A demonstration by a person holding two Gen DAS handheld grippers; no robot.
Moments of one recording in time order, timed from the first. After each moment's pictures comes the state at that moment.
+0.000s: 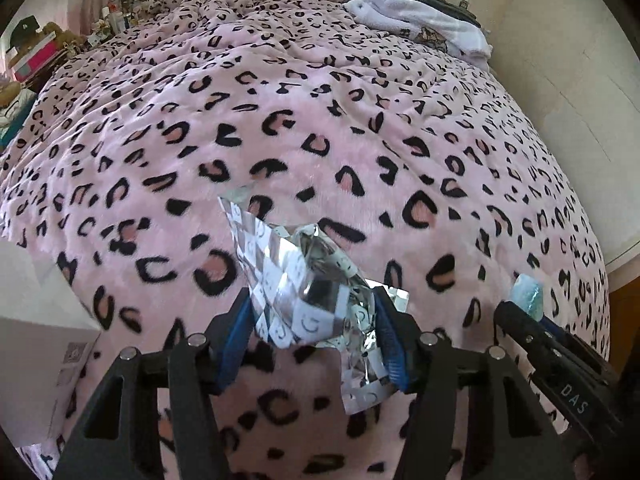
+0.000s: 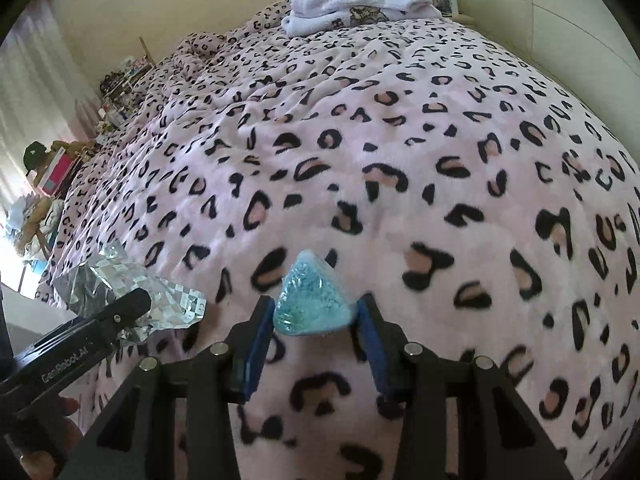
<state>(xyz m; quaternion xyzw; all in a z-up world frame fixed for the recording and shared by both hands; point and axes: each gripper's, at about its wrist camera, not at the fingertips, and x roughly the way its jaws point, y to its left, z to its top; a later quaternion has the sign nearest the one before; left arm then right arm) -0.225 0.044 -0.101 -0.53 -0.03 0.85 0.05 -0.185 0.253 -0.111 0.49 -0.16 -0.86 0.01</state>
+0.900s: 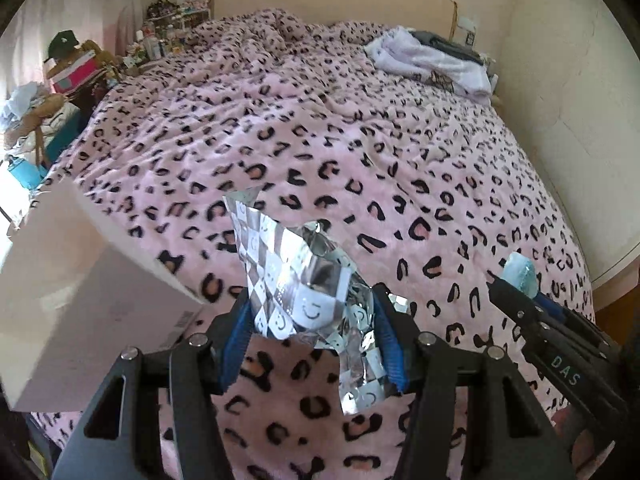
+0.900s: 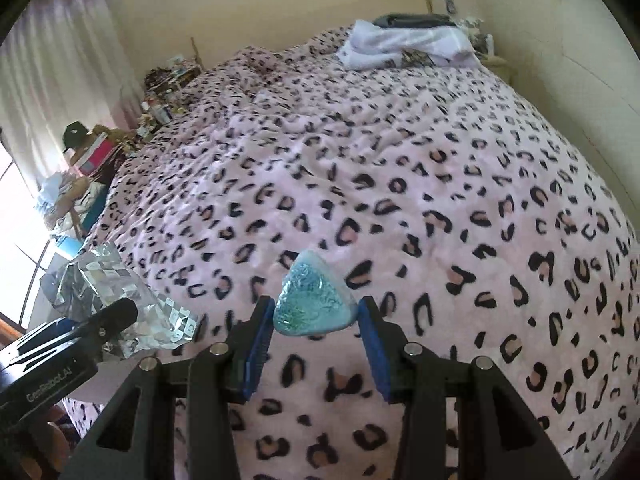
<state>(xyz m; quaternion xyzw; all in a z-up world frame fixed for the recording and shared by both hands) -0.143 -0.014 0.022 -0.48 -0.03 0.88 0.01 -0.143 0.189 -0.008 0.45 -0.12 -0.89 0.06</state>
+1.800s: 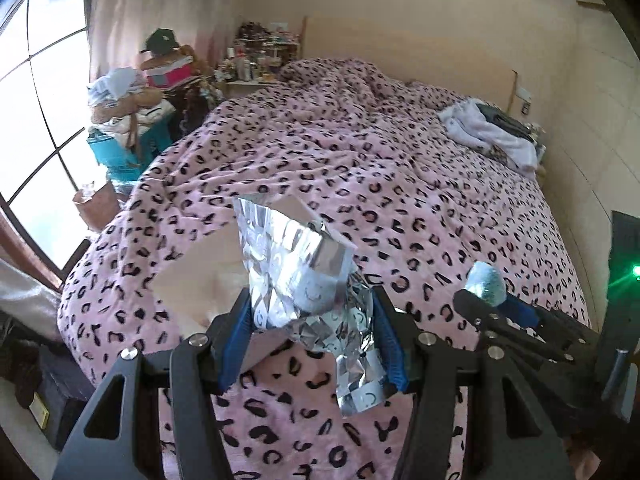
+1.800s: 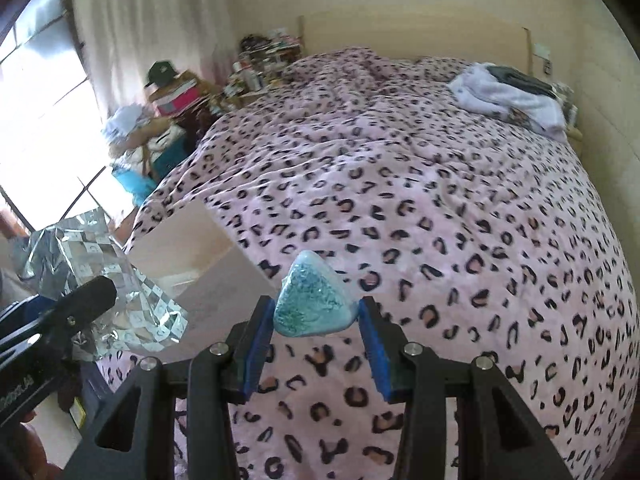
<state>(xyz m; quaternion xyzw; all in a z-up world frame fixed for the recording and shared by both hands) -0.028 -0.154 0.129 -0.41 -0.08 0.90 -0.11 -0.099 0.015 0.079 0.44 0.00 -0.88 0.18</state>
